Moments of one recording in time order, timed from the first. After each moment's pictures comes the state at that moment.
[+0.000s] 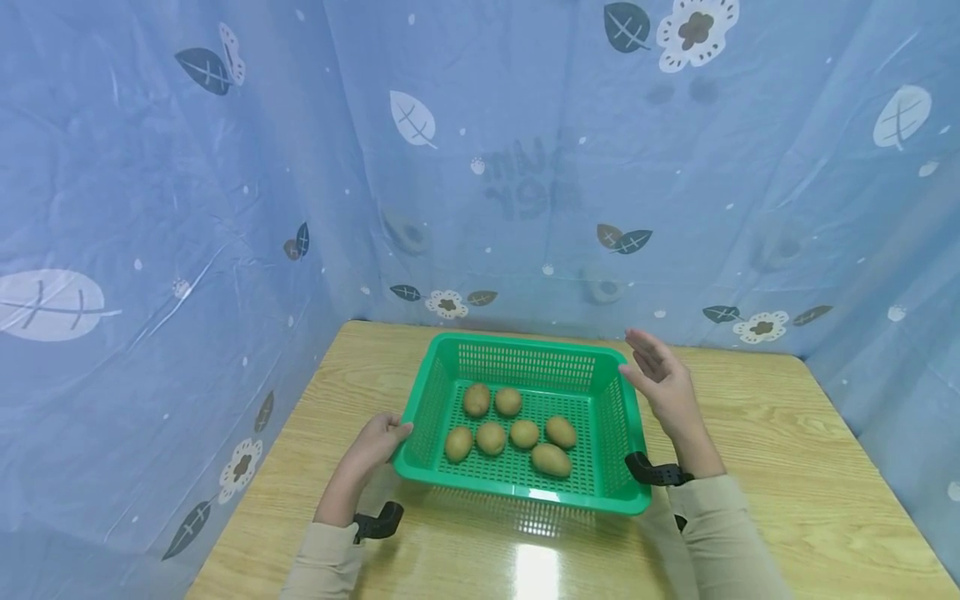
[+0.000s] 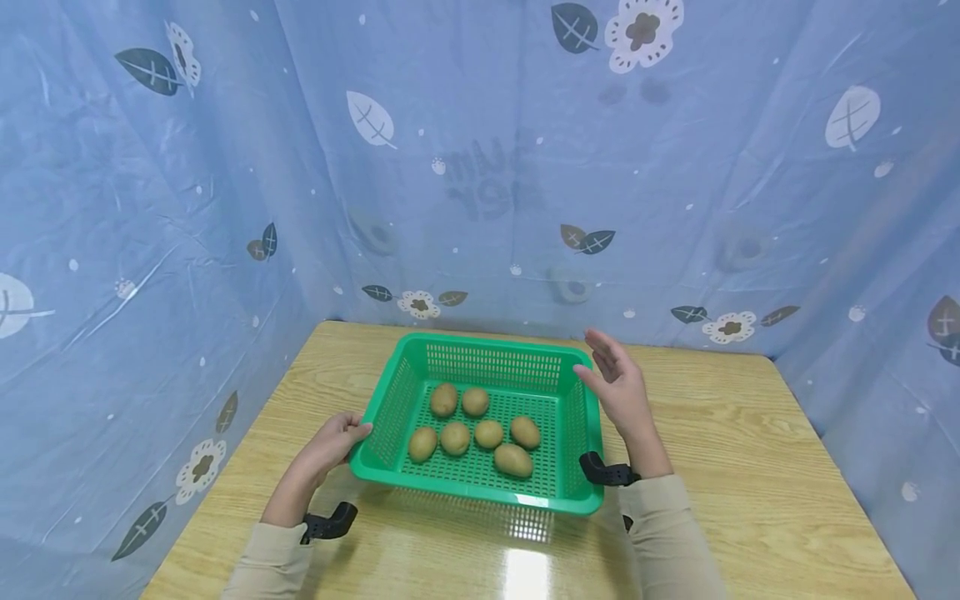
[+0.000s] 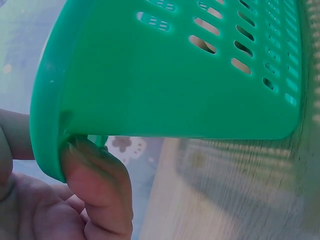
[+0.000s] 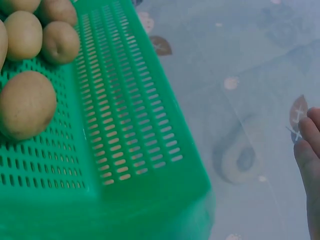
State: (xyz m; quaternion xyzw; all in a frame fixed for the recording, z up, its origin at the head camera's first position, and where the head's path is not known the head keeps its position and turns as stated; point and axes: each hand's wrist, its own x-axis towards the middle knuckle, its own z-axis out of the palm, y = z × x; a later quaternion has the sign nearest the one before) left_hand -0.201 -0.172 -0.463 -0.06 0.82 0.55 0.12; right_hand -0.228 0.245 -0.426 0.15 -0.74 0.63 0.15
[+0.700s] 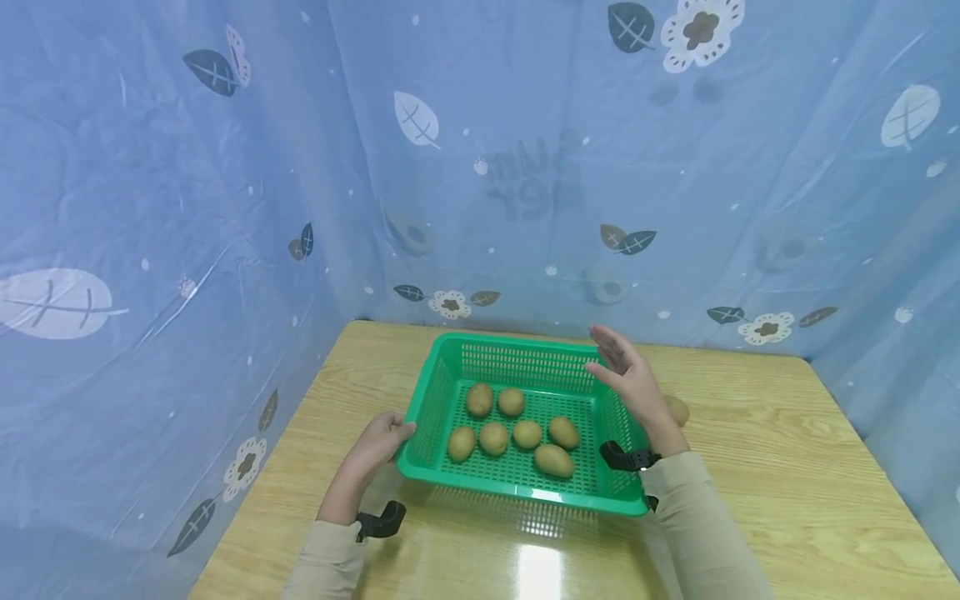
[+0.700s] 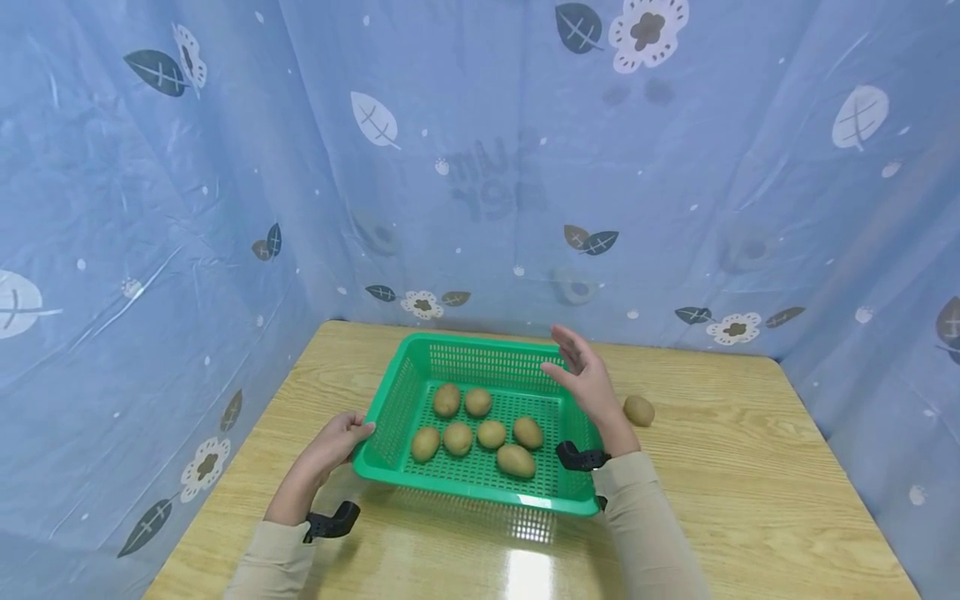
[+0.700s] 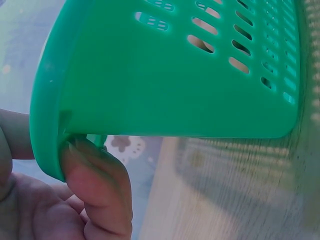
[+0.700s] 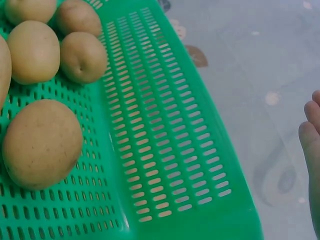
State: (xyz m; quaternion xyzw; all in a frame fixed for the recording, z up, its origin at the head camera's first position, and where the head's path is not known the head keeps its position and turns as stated) left_hand -0.202 -0.172 -0.464 -0.06 0.83 0.55 0.12; right_hand -0.259 0.218 -0.439 0.20 -0.73 0.65 0.06
